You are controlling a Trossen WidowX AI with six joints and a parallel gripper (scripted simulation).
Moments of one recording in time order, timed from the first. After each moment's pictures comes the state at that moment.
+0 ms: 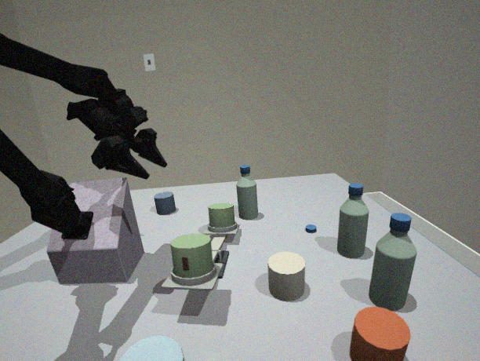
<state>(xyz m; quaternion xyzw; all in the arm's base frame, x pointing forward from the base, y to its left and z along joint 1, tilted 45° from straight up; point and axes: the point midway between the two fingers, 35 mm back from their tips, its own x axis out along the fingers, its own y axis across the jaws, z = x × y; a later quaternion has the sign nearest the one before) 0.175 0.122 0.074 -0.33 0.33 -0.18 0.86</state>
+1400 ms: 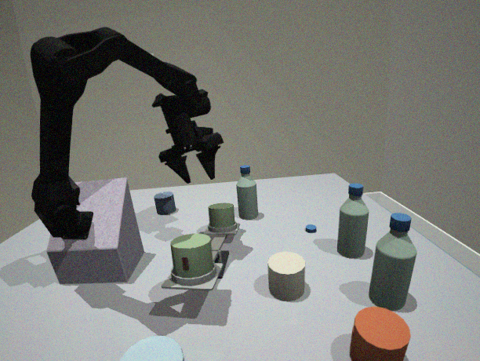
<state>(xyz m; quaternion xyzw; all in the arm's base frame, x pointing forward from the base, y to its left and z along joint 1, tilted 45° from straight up) 0.267 0.153 -0.012 -0.62 0.60 0.02 0.51</state>
